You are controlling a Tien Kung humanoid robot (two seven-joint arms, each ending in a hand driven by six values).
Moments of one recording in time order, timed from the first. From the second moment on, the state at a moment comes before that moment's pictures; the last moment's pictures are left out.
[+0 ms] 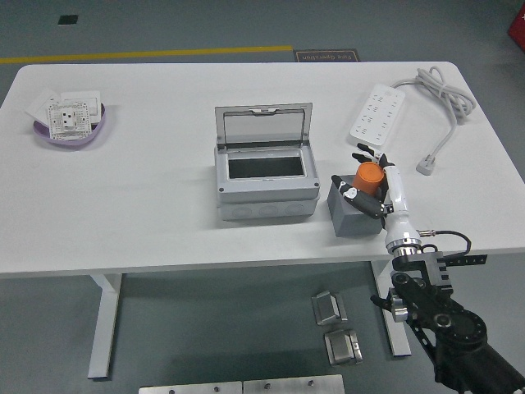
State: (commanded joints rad) left arm 0.18 0.04 -1.98 -0.18 1.92 -0.10 0.16; right arm 0.26 -0.06 1.09 0.93 -1.19 -0.39 0.53
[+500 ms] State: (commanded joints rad) left arm 0.17 0.04 -1.95 -0.18 1.89 -0.10 0.16; right arm 0.26 -0.07 1.09 0.94 -1.22 -0.42 0.50
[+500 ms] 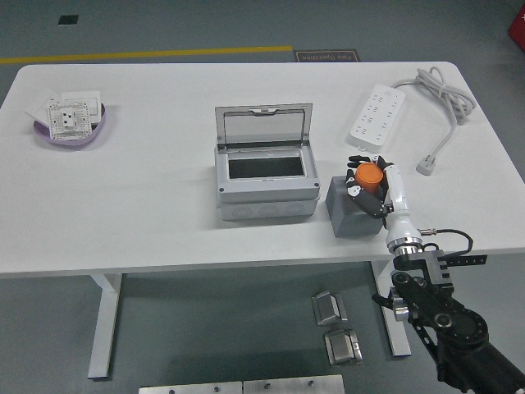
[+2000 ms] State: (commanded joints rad) left arm 0.17 0.05 -1.95 -0.18 1.89 -0.09 0.16; right arm 0.61 -0.02 0.75 0.94 -1.63 -0.45 0.15
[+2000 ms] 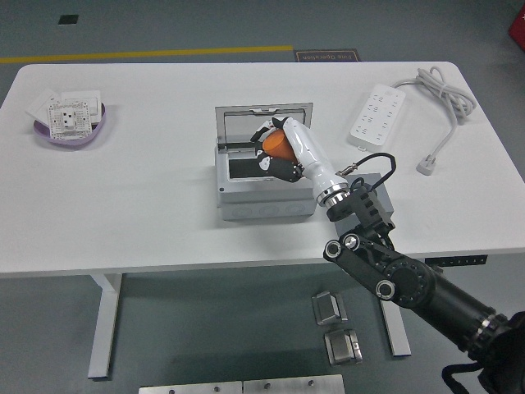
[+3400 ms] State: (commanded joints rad) left arm 0.16 0.06 -1.93 -0.18 1.92 -0.10 0.17; right arm 0.87 0.00 0.46 0.68 -1.72 -0.29 0.14
